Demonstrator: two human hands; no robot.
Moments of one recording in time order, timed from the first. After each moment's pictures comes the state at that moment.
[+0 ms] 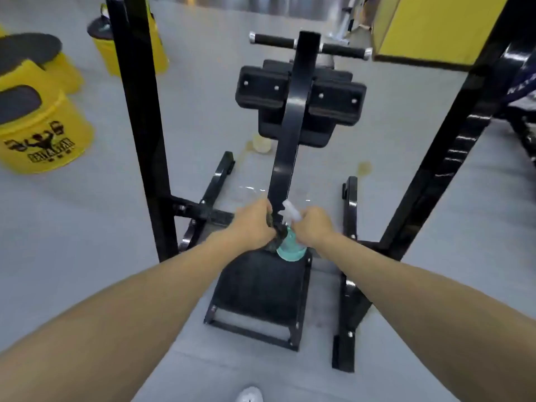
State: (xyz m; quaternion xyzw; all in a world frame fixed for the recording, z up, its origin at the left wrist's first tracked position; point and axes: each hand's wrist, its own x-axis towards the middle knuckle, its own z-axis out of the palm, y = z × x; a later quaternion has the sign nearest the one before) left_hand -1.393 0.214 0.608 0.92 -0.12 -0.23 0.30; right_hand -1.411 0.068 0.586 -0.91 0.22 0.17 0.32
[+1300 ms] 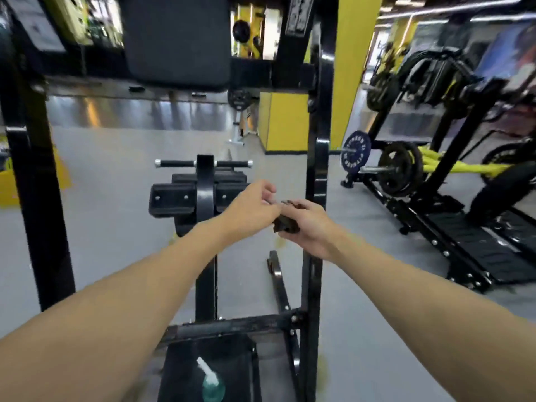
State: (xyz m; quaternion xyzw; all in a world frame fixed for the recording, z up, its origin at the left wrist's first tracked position) left_hand -1.393 0.083 0.819 0.79 -0.34 -0.14 0.49; right_hand -1.471 -0.045 0.800 -0.63 0.23 -0.08 0.74
